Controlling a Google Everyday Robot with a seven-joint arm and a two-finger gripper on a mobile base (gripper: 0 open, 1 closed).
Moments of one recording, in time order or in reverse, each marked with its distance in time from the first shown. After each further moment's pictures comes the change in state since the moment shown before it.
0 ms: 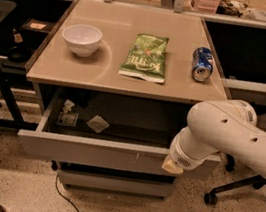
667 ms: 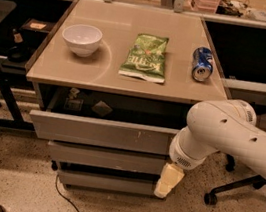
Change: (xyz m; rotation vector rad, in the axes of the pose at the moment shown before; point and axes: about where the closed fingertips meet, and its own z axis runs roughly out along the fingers) arm 0.000 0.000 0.000 0.000 0.000 0.000
